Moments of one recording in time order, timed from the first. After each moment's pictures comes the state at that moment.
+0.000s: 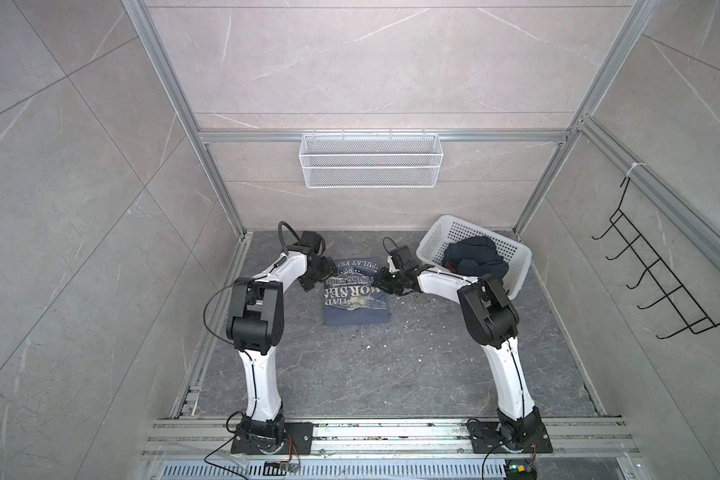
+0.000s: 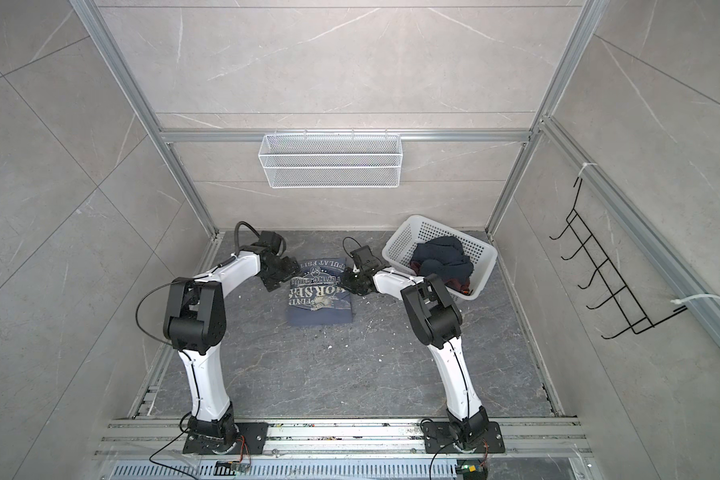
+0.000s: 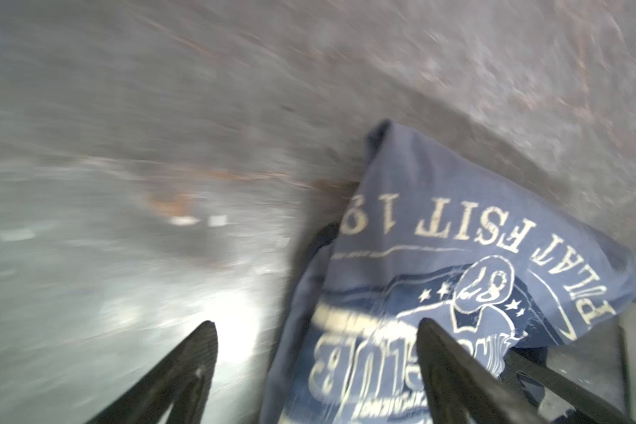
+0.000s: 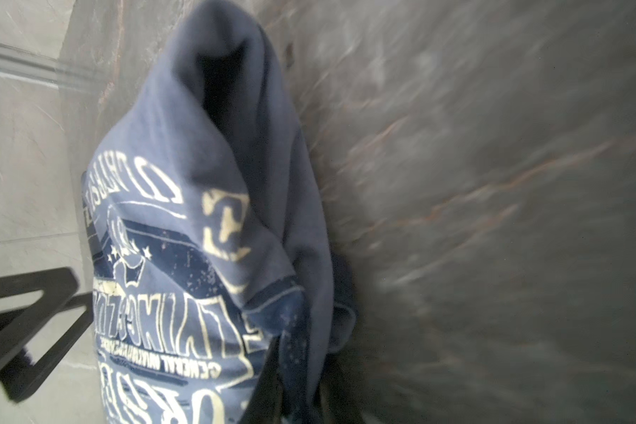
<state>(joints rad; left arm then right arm) -0.18 1.99 1.55 -0.71 0.04 -0.67 0.56 2.29 1.62 -0.18 -0.28 0.87</state>
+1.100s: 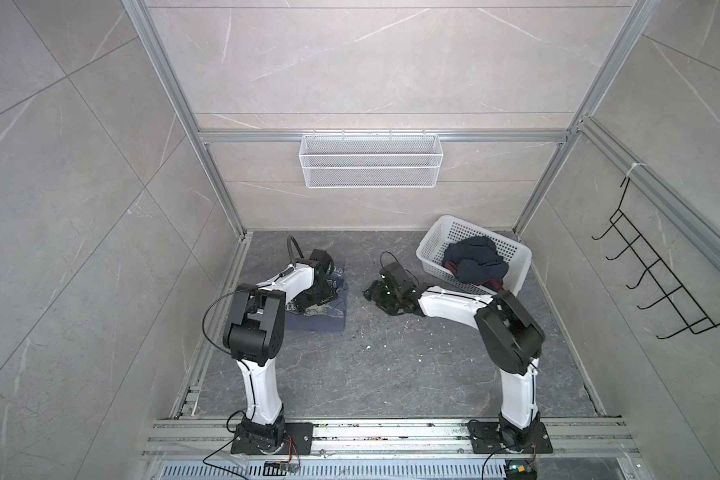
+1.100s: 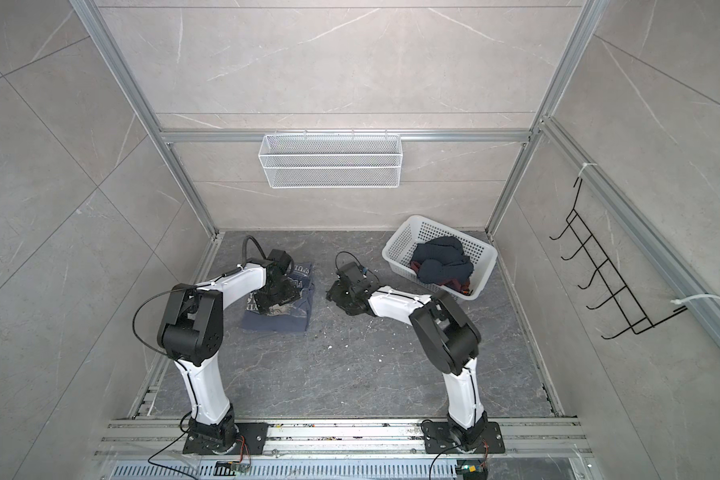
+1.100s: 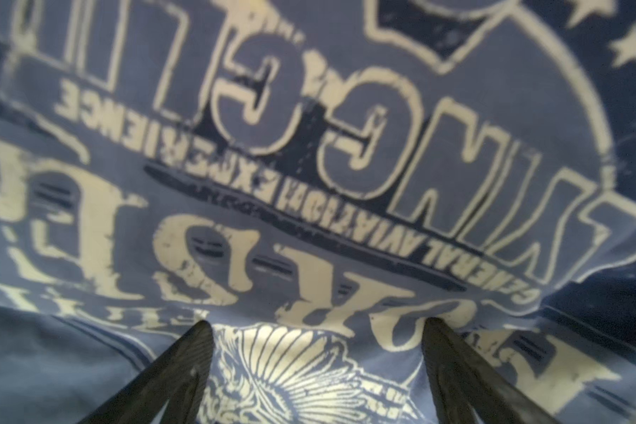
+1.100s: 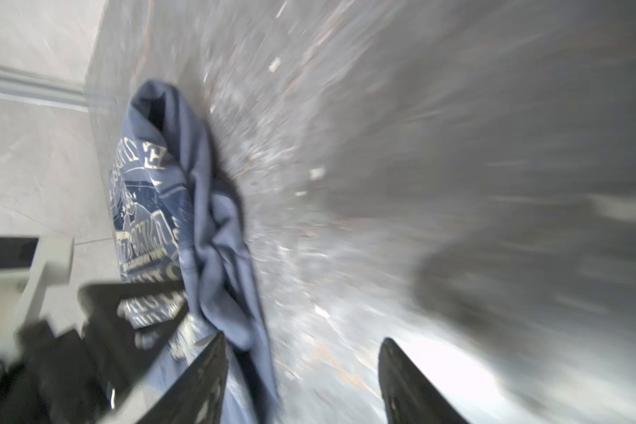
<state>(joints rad) -0.28 1.97 1.41 -0.83 -0.15 -0.66 0.66 1.92 1.23 -0.13 -0.10 1.07</state>
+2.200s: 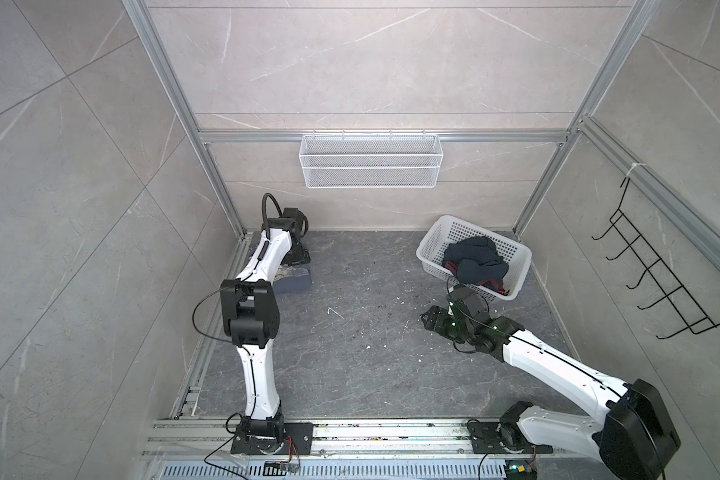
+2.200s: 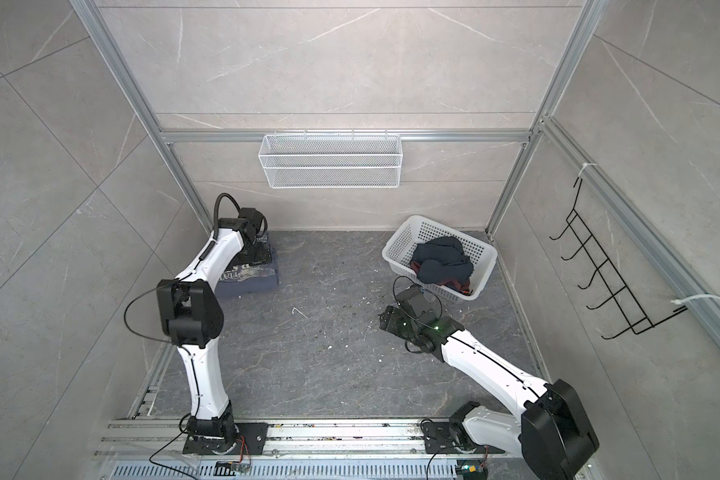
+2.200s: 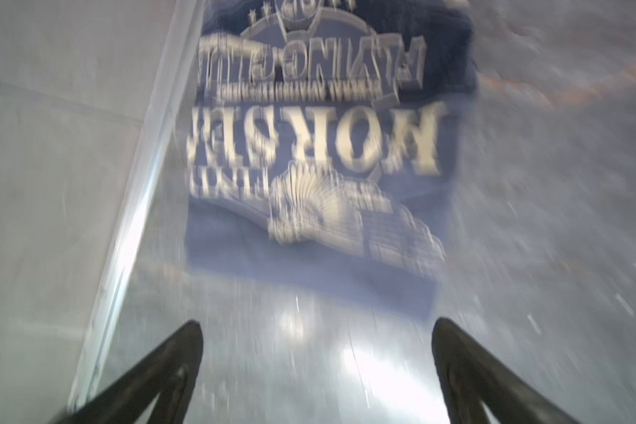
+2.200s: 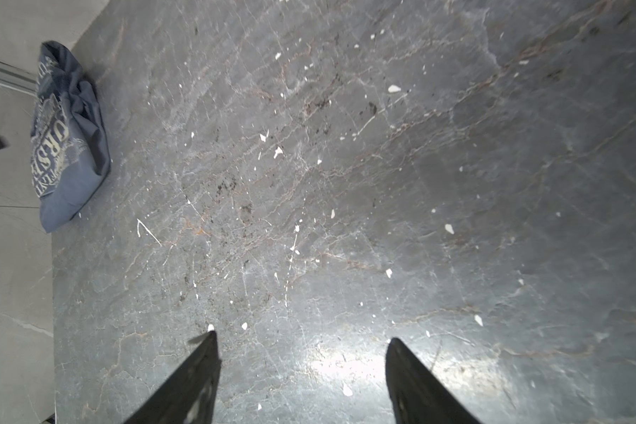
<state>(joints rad) -0.13 1.99 1.84 -1.07 -0.33 -0.45 0.56 1.20 0.74 -0.41 0.00 0.84</state>
